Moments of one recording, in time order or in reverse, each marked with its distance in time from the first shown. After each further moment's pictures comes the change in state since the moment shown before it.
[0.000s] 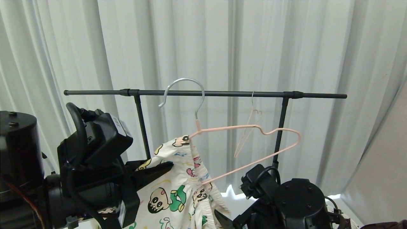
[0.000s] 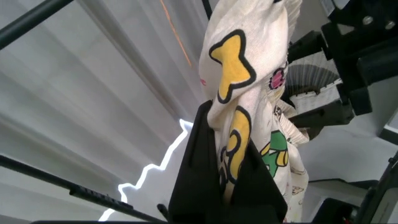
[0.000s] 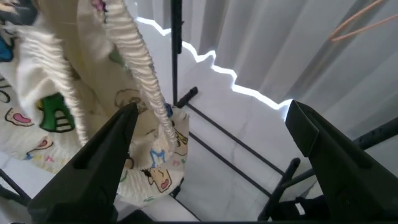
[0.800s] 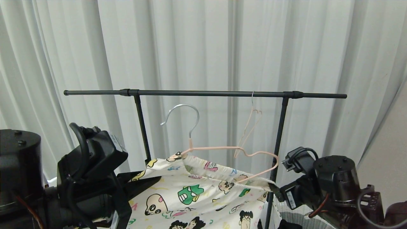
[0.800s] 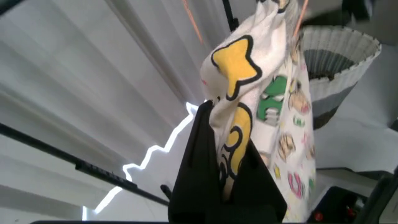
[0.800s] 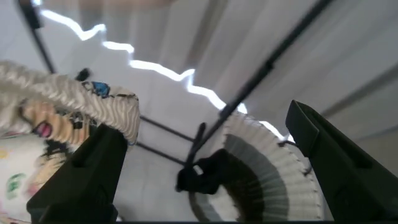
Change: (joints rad) left arm 0.073 -0.026 0.097 0.000 0.003 0.010; right arm -0.382 -0.083 0.135 0.003 -0.123 -0.235
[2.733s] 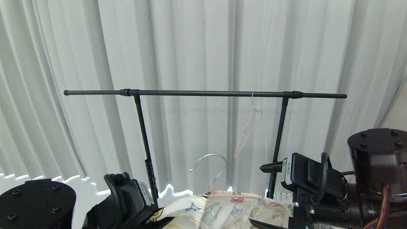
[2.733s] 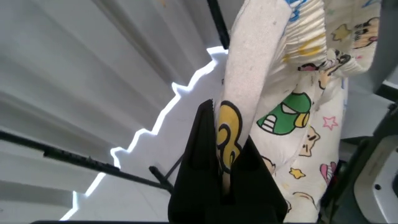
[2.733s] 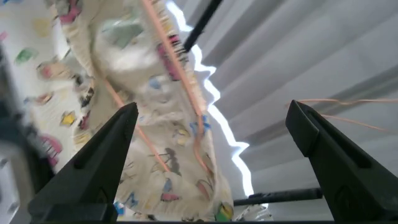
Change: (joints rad) left arm -0.257 0.063 0.159 -0.129 0.170 -0.066; right arm 0.196 -0.288 -0.258 0.521 0.580 -0.383
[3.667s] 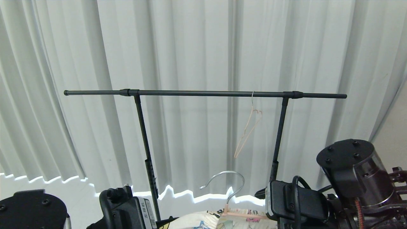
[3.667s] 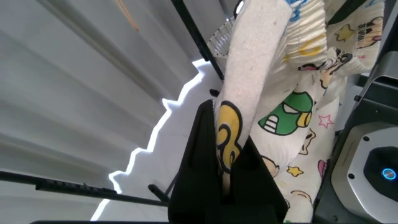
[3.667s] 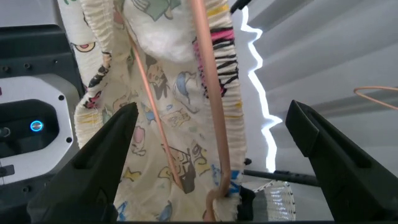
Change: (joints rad) left arm -0.098 -0.021 -0.005 -0.002 0.001 0.033; right arm 0.062 0.055 -0.081 0.255 0.028 -0.014
